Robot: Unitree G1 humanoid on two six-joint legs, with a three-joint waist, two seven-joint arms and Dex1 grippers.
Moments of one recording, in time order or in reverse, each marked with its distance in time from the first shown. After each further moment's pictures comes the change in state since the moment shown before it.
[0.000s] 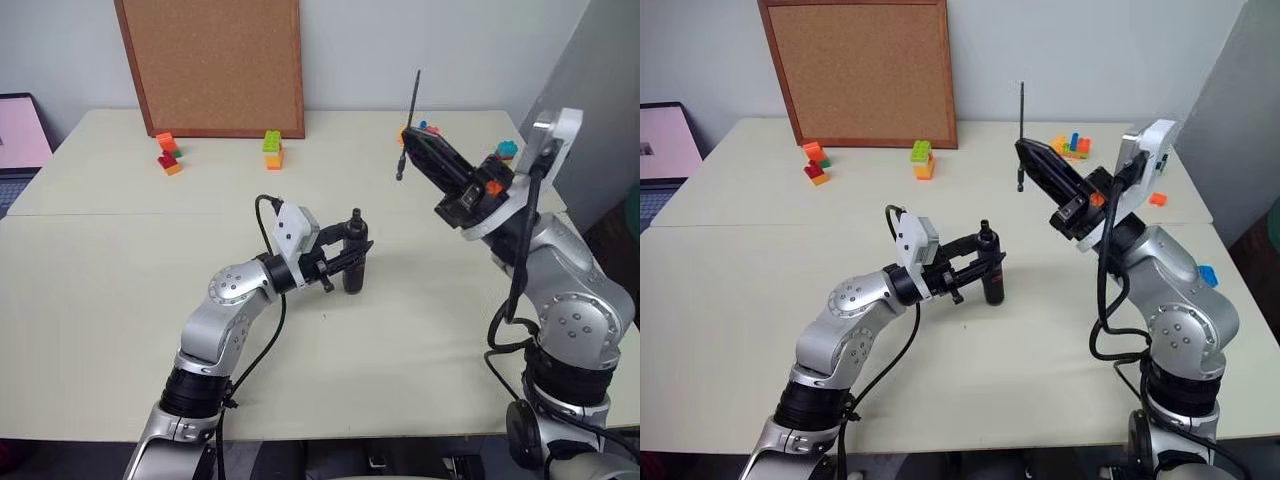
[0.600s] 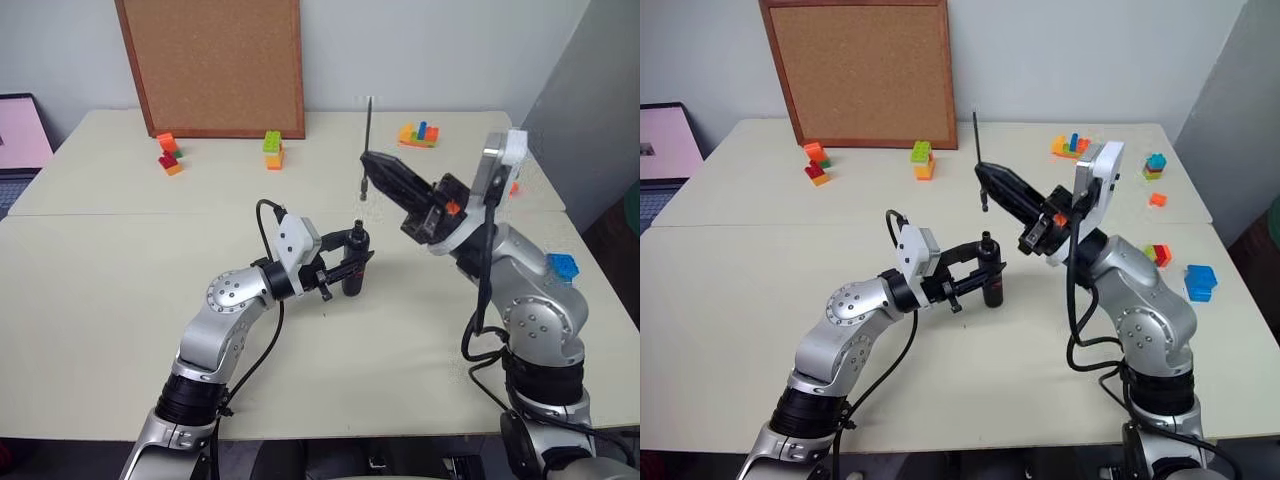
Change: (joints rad) left arm 0.022 0.020 -0.027 -0.007 0.049 -0.083 -0.030; right arm 0.048 0.029 0.178 0.089 -0.077 -0.177 0.130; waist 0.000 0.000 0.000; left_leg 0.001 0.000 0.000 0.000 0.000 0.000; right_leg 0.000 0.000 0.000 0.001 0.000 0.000
